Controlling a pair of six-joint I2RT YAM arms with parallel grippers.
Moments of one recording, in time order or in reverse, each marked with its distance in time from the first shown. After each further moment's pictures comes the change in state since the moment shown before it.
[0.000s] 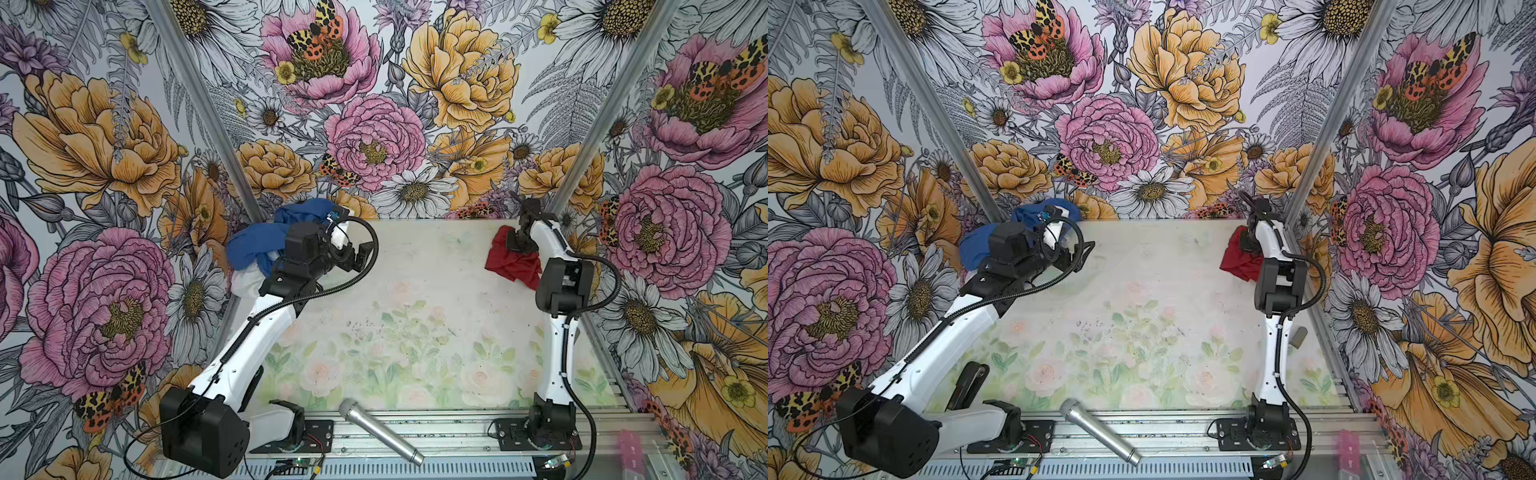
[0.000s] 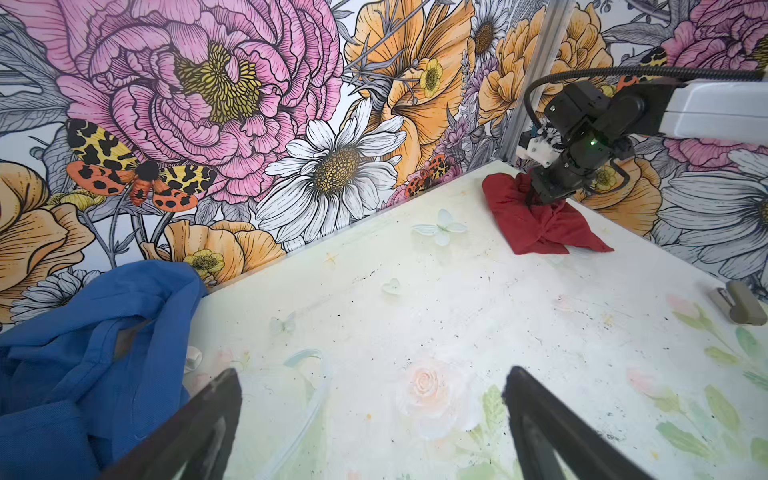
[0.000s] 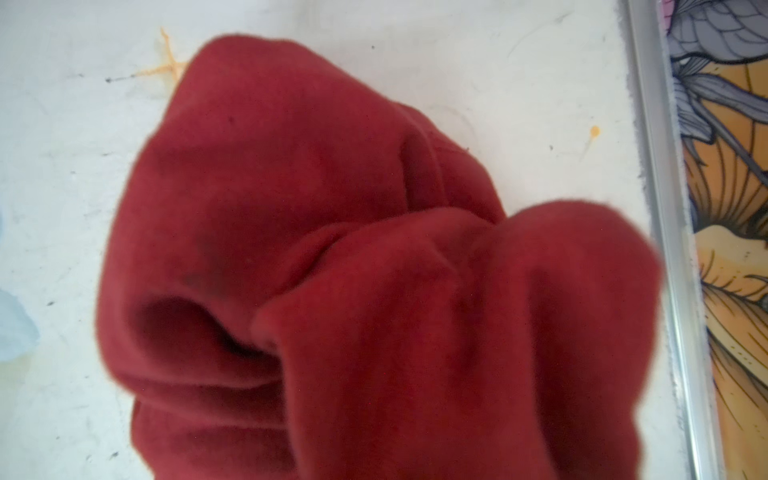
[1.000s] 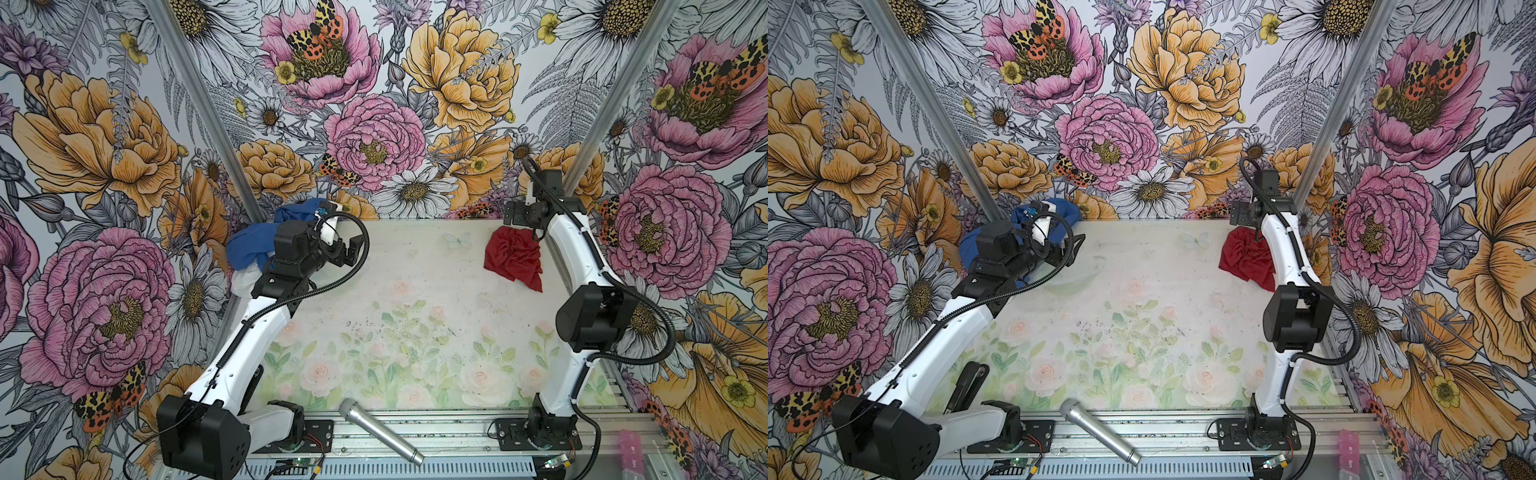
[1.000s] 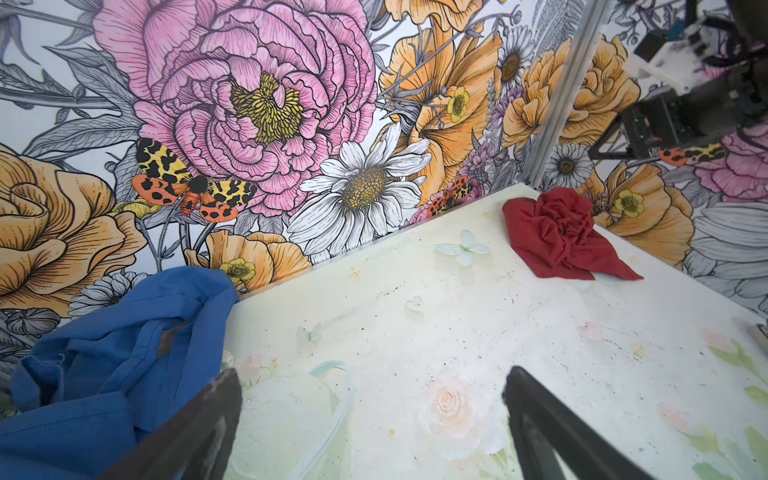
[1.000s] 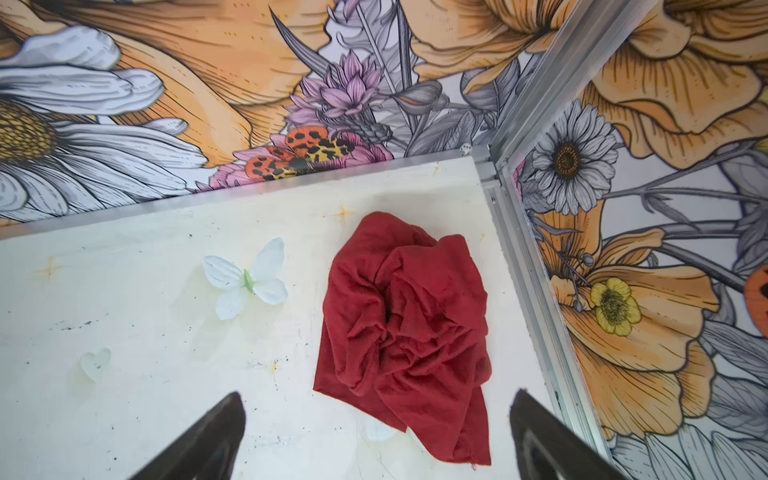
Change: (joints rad) left arm 0.067 -0.026 -0.017 0.058 -0.032 -0.024; right arm 0.088 -0.650 -0.431 0.166 0.035 0.026
